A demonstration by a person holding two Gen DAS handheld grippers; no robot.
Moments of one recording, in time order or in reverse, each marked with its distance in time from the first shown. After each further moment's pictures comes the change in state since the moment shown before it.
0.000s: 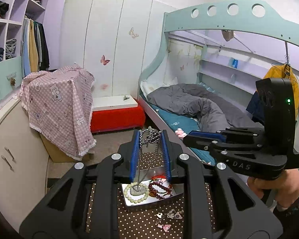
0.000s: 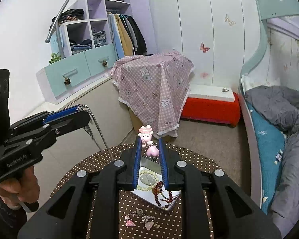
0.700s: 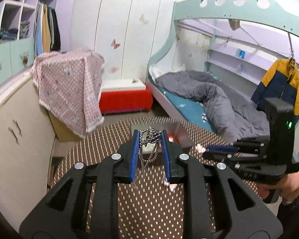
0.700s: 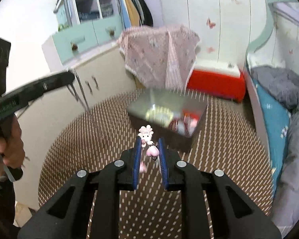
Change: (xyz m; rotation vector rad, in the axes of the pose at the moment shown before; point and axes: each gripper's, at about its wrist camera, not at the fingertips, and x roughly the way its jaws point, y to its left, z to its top) left arm -0.050 0.011 -0.078 -0.037 0.061 0.049; right arm -0.010 0.033 -0.097 -0.036 0.128 0.016
